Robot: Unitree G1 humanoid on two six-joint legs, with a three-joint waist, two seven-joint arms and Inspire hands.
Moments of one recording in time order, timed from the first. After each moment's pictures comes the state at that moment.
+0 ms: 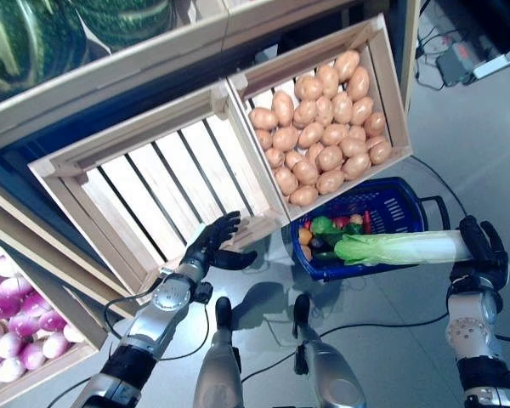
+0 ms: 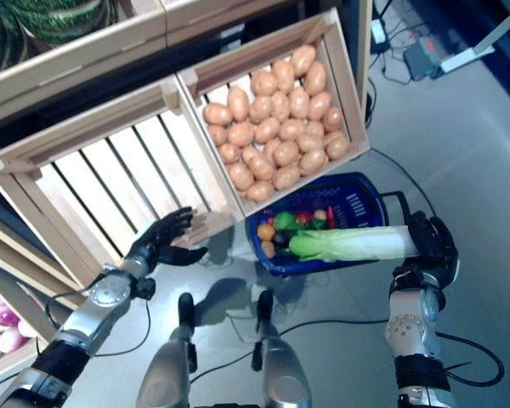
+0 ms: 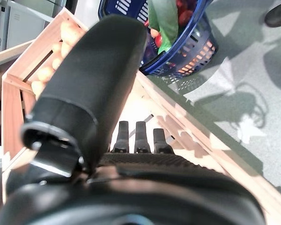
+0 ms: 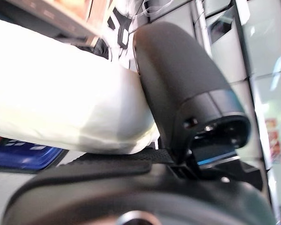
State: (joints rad) left arm -0.27 0.52 -0.29 0.24 -0.33 0.04 0.06; right arm -0.22 -0.45 -0.19 0.43 1.15 -0.27 -0.40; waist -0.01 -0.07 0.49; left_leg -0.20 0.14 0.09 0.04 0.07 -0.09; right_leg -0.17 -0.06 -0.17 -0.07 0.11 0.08
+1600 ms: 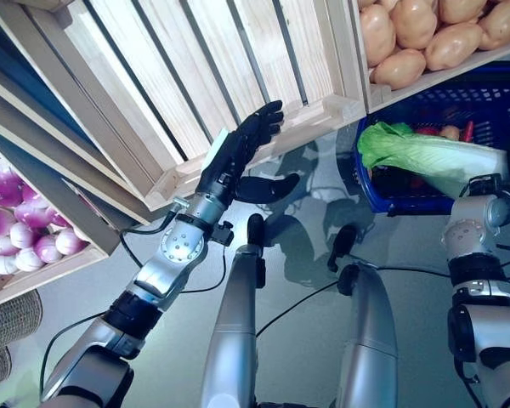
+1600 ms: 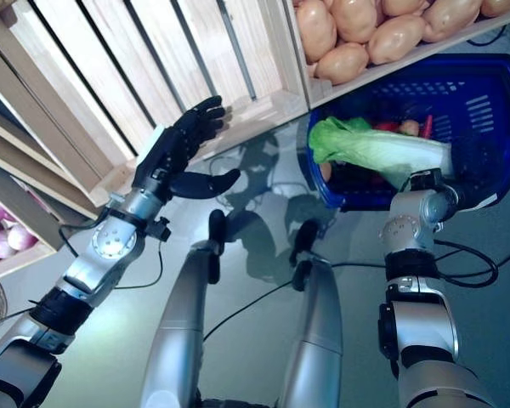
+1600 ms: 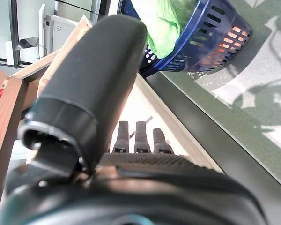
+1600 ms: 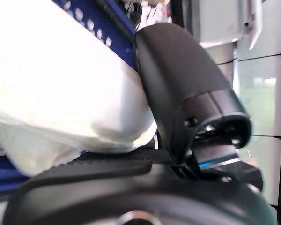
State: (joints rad) left arm -0.55 0.60 -0.42 0.05 -0.44 -0.20 0.12; right arm -0.83 -0.53 -0.12 0.81 1.07 -0.44 -0.78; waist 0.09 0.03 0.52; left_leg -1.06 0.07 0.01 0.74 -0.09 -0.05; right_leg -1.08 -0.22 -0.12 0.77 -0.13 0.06
